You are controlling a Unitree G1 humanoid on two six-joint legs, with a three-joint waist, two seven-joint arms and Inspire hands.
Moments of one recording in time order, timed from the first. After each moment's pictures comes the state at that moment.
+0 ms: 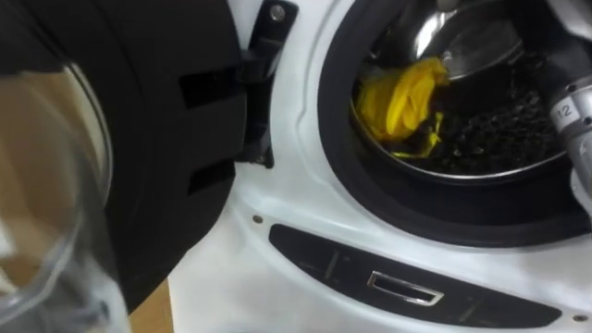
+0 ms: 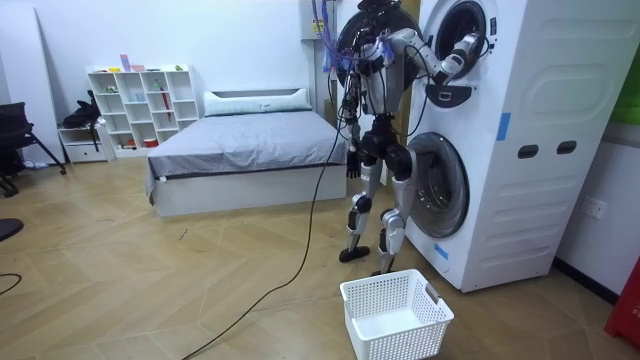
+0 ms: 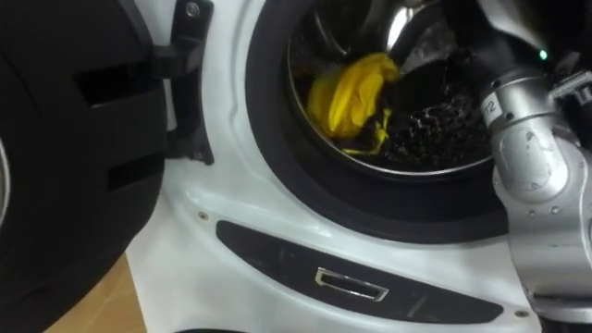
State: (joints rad) left arm 0.28 0.23 0.15 0.93 0.34 0.22 0.05; right arm -0.48 -0.59 -0.02 -0.15 -0.49 0.27 0.18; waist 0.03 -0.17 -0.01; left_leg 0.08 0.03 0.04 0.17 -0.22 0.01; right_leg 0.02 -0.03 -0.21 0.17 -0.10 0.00
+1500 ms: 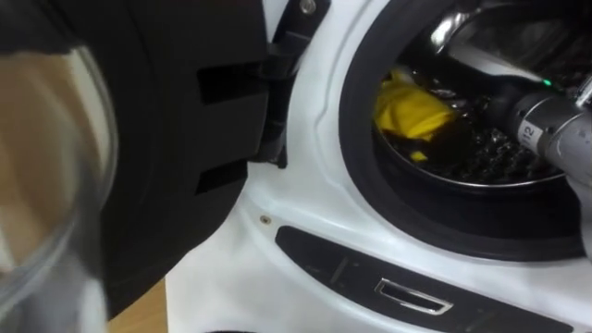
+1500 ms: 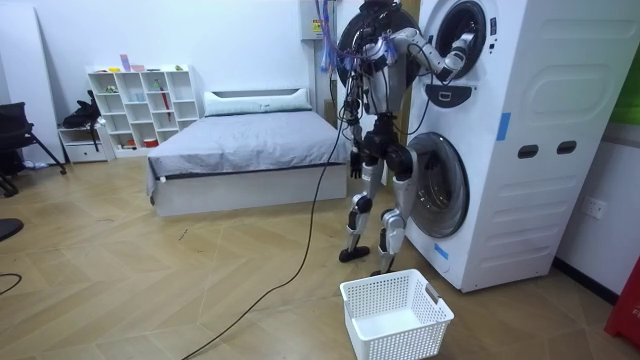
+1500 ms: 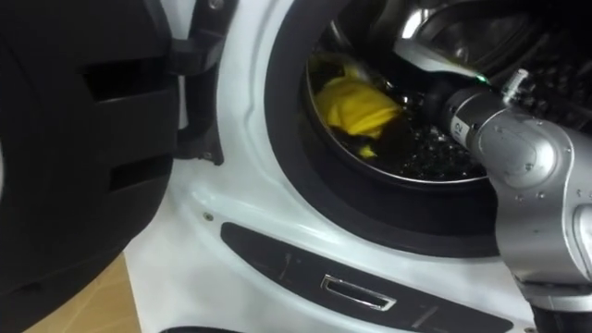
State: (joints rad) left arm 0.23 0.28 0.09 0.92 0.34 0.16 0.06; right arm -0.53 -0.59 0.02 -0.27 -0.59 0.31 0.68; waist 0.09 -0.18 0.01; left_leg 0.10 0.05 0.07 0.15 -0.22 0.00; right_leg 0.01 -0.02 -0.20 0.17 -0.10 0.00
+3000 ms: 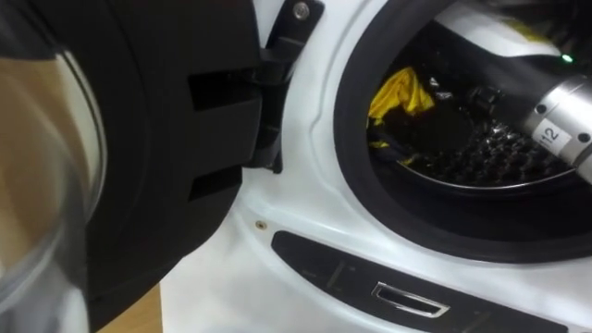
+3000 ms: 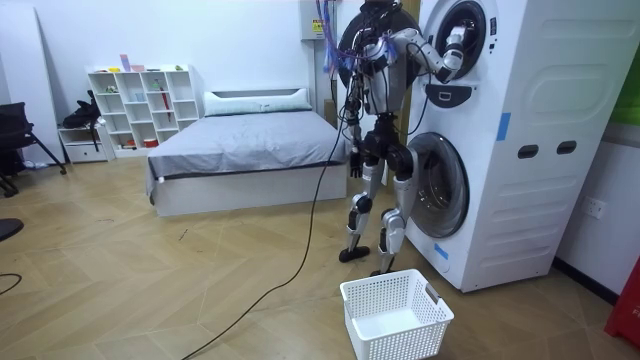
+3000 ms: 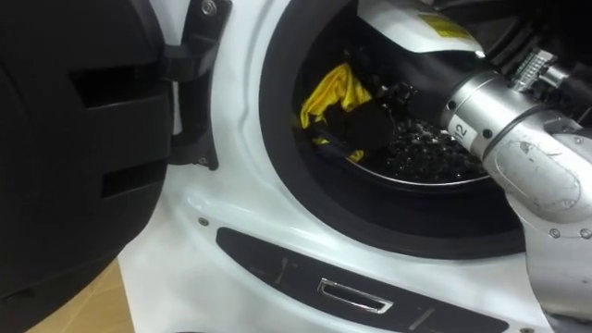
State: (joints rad) left arm 0.23 0.30 0.10 1.03 0.36 0.08 0.09; right arm -0.46 -0.63 -0.03 -0.49 -0.46 0.18 0.65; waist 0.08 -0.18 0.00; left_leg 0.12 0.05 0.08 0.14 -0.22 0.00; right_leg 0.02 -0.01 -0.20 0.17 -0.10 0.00
